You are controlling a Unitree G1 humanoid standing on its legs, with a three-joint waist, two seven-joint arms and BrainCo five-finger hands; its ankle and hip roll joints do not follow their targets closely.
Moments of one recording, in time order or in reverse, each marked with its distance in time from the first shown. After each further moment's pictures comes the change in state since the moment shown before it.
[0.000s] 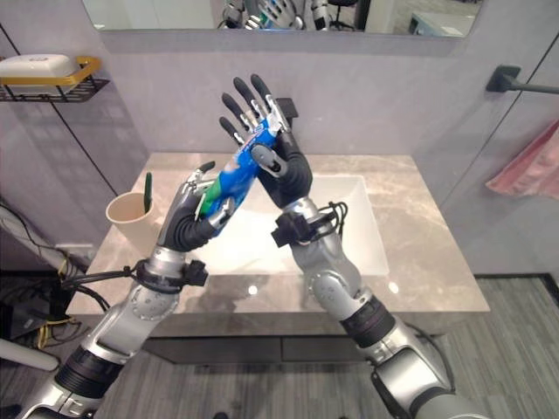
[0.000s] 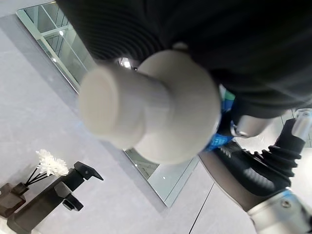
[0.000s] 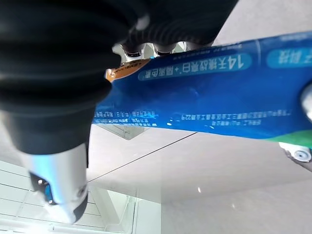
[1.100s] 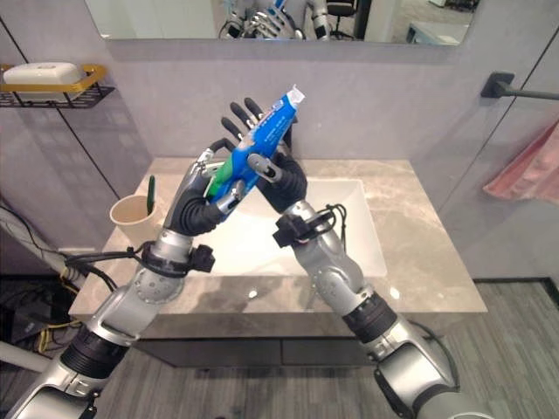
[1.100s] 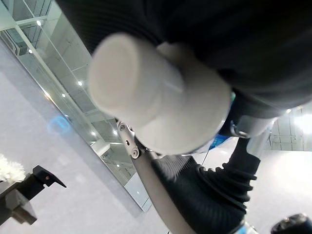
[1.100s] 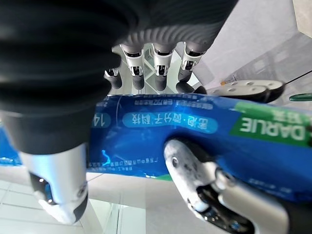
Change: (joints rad) left arm -0.106 -0.006 -0.035 0.005 -0.051 -0.003 -0.023; right arm -0.012 -0.005 0.008 0.082 0.051 0.079 0.022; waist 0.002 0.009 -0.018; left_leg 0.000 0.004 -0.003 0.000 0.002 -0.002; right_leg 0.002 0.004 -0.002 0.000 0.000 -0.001
